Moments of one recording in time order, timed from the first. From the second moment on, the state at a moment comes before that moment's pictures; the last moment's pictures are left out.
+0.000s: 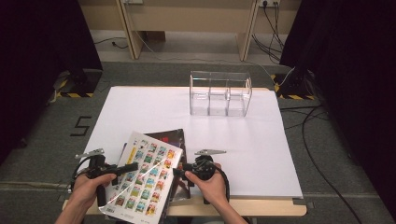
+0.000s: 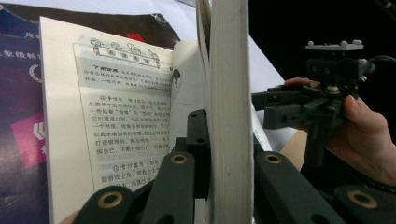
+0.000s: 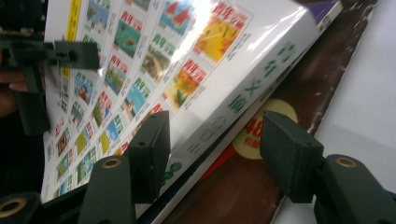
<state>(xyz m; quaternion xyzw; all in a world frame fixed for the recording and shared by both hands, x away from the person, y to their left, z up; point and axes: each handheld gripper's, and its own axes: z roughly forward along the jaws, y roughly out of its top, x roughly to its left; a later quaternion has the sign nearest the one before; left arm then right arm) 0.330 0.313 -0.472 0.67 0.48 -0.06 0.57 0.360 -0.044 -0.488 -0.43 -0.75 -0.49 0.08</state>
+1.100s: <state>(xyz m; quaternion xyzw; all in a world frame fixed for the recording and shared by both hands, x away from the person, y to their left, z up) 0.329 0.311 -0.467 0.67 0.47 -0.05 0.58 0.407 -0.017 -0.498 -0.45 -0.71 -0.51 0.19</state>
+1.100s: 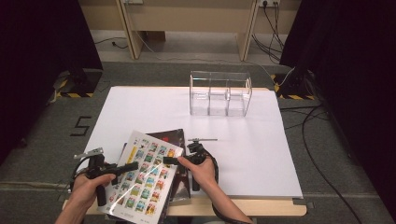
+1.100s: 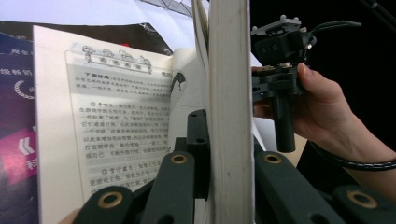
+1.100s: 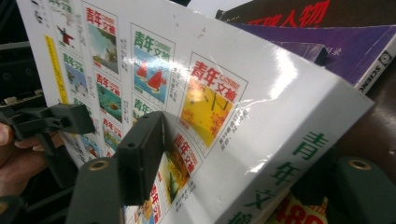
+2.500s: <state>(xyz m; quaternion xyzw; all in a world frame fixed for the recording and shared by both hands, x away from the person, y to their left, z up) 0.334 0.331 -0.468 0.65 0.54 0.10 0.52 0.382 -0.066 -0.340 -0.37 -0.70 -0.61 -0.02</state>
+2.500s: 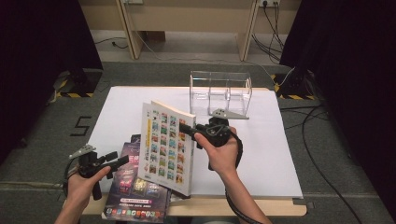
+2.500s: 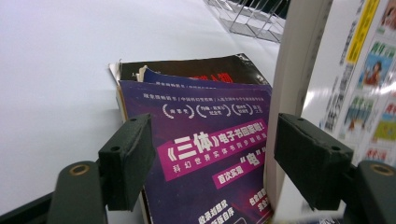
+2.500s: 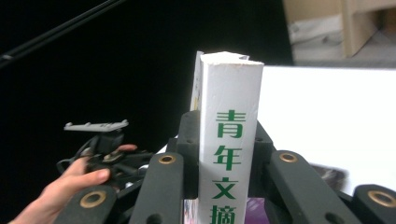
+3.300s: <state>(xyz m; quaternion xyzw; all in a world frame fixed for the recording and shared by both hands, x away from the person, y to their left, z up) 0.333 0.333 -0.467 0.64 0.54 0.11 0.53 0.376 -0.093 -0.305 -0.38 -0.68 -0.61 -0.16</state>
